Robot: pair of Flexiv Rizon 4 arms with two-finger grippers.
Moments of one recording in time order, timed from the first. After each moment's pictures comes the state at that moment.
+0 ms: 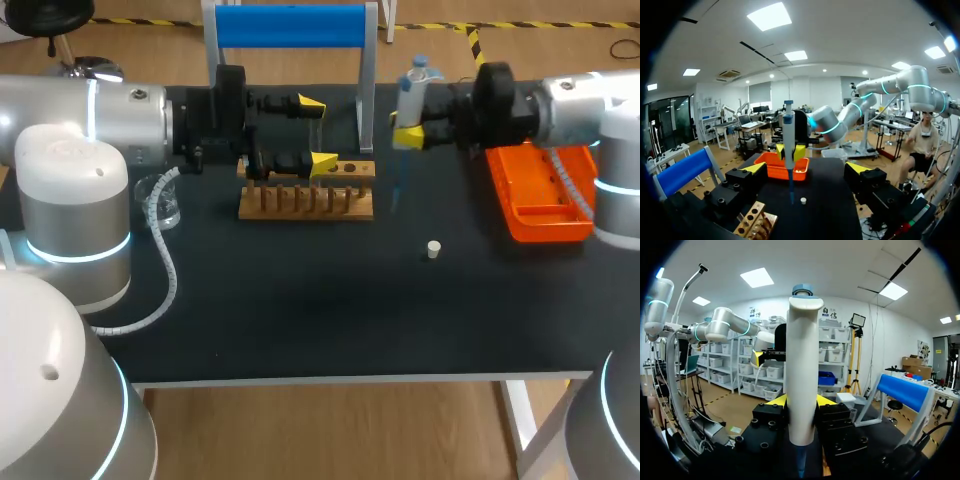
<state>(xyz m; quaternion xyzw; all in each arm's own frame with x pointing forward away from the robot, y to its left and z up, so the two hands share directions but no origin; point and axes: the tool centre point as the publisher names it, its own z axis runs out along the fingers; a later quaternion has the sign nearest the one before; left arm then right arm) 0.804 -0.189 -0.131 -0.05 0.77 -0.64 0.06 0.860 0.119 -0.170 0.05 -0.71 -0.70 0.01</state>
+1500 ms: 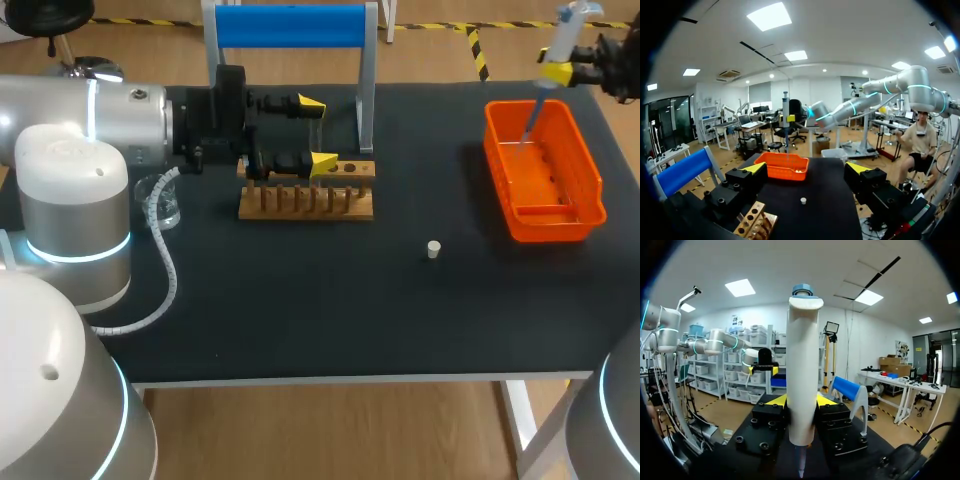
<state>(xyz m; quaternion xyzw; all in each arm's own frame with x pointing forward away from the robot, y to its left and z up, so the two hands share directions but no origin) 0.804 -0.189 -0.131 -0.05 0.77 -0.64 0.06 0.934 -0.086 -0.124 -0.02 -0.70 -0.71 -0.03</state>
